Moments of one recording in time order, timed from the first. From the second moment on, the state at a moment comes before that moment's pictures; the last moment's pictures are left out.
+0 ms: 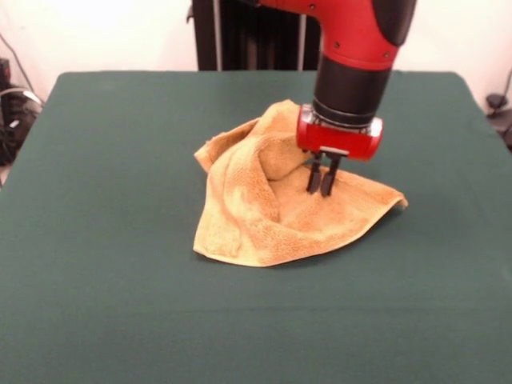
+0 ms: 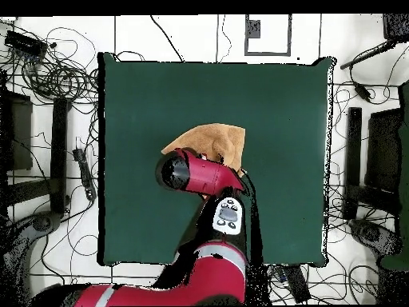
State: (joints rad) arm 0.08 -0.37 -0.20 1.58 0.19 0.25 1.75
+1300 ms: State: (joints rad) arm 0.09 -0.37 -0.22 1.57 0.22 0.26 1.75
